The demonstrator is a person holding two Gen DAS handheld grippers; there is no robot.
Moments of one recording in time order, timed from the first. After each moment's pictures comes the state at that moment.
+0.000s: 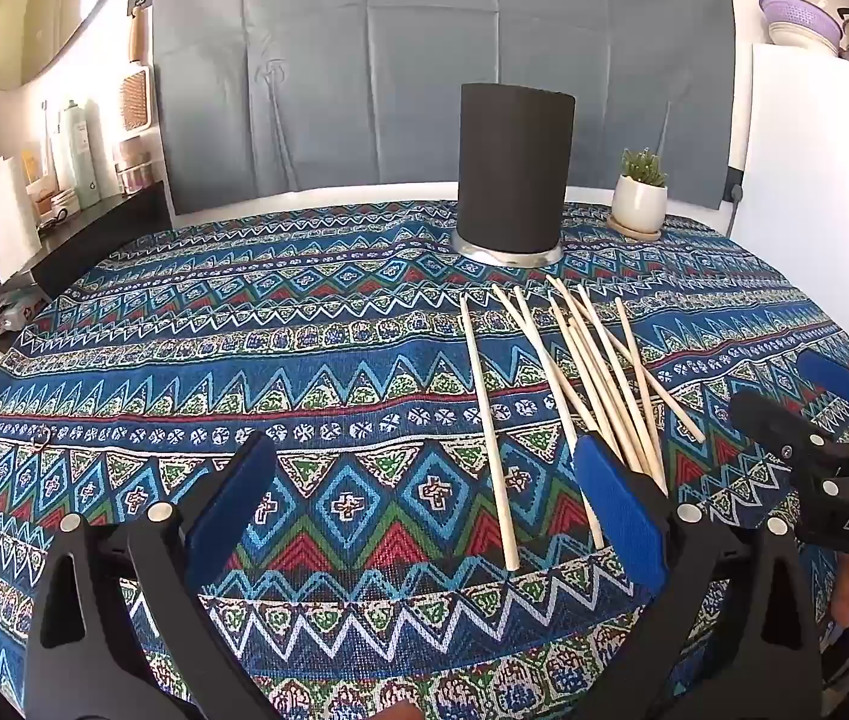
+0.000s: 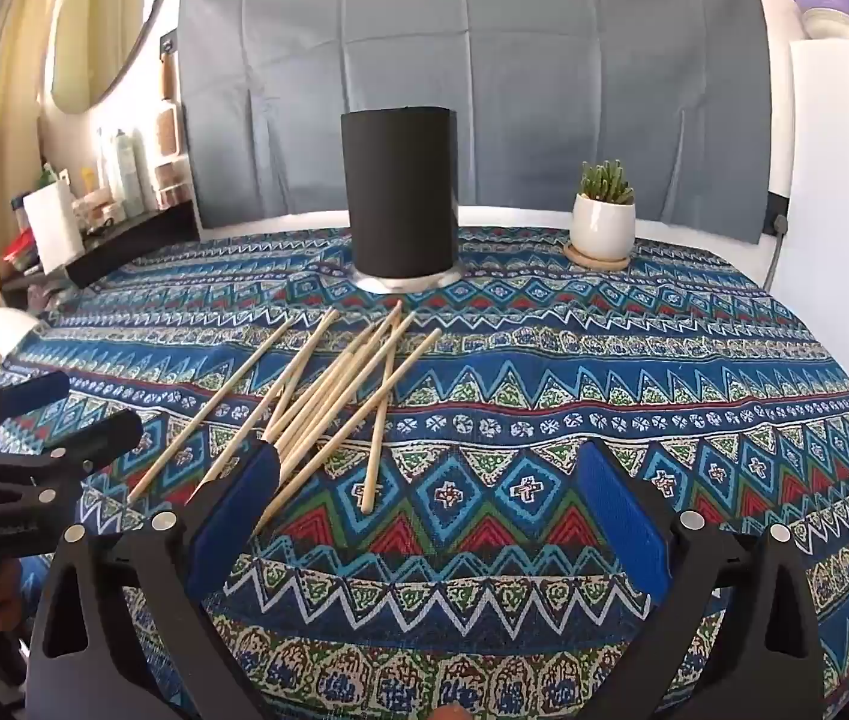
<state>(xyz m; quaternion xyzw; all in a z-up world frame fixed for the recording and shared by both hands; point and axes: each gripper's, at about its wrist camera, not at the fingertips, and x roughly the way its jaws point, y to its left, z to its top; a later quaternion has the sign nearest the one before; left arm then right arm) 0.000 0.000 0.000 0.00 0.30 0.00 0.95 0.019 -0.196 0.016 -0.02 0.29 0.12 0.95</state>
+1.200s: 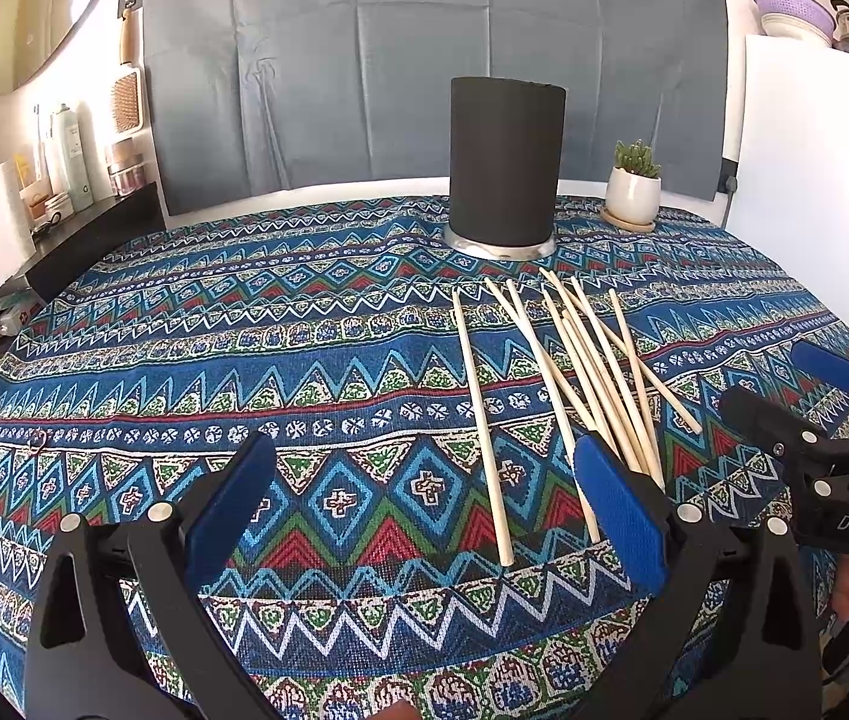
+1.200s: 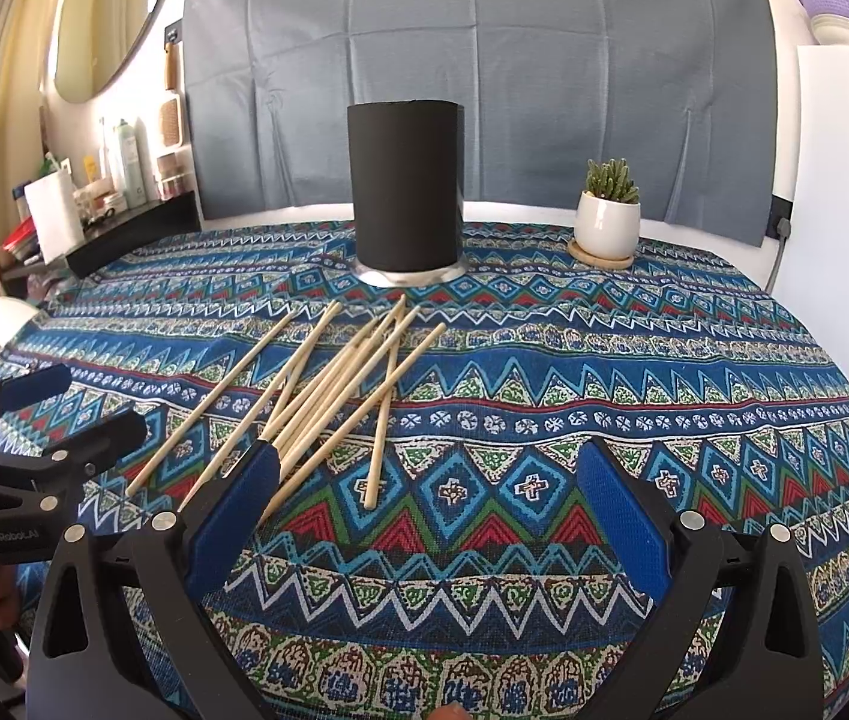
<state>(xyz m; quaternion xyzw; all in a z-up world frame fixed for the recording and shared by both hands) 0.002 -0.007 -0.003 0.01 0.30 0.00 0.95 0.021 -0.193 0.015 -0.03 0.29 0.12 0.95</state>
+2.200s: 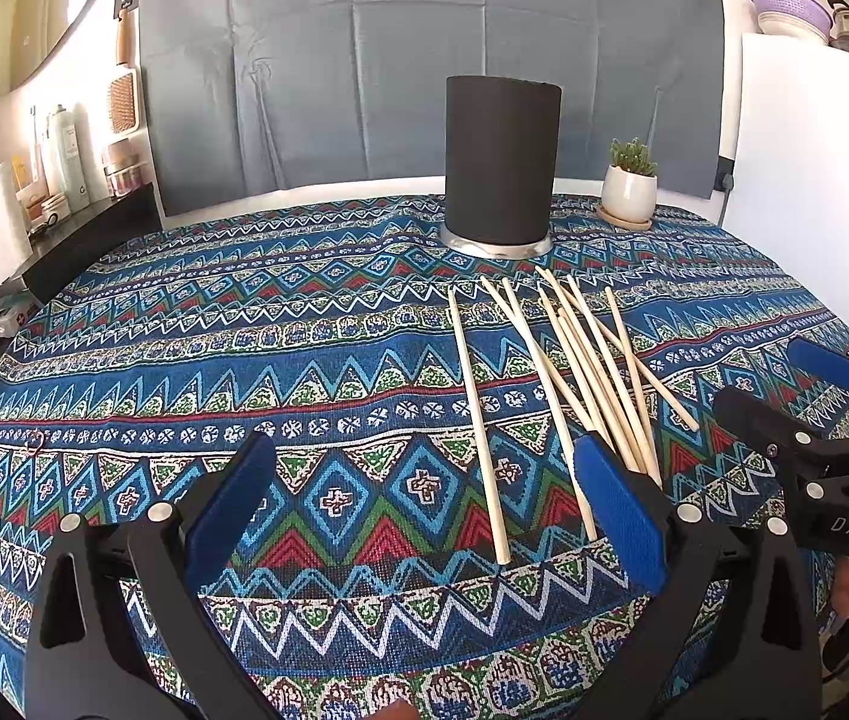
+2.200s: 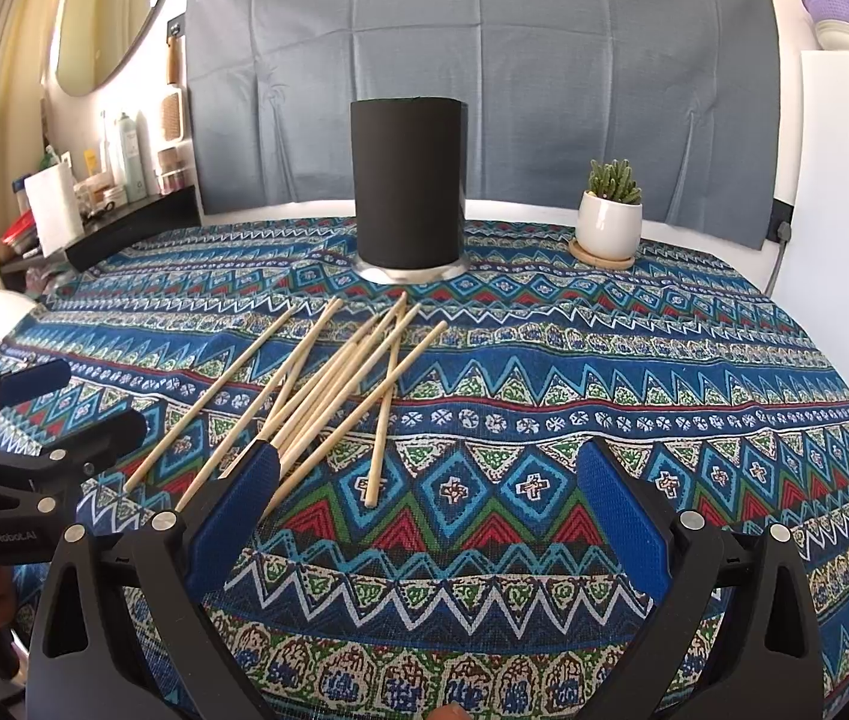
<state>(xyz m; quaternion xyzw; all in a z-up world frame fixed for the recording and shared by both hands) 0.002 -0.009 -0.005 0.01 0.30 0.00 0.95 0.020 -0.191 0.015 -0.04 0.29 0.12 0.95</state>
